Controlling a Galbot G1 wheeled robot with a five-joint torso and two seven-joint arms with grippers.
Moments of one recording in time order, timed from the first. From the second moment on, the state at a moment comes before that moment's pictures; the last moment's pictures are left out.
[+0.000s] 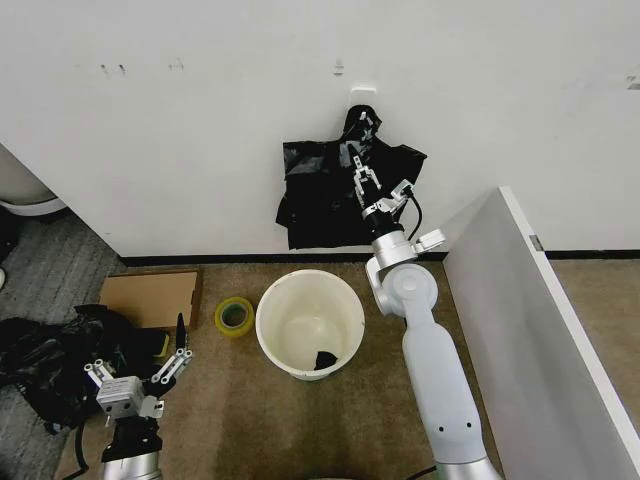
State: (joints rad) left arm 1.76 -1.45 -0.63 -2.24 -0.02 -0.45 -0.19; right arm -0.67 1.61 0.36 1.64 1.26 -0.13 -0.21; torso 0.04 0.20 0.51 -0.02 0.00
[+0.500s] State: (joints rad) left arm 1.76 -1.46 -0.62 -2.23 -0.02 -0.45 -0.19; right arm -0.76 1.54 0.31 1.71 1.22 -0.13 -0.19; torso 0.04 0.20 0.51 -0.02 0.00
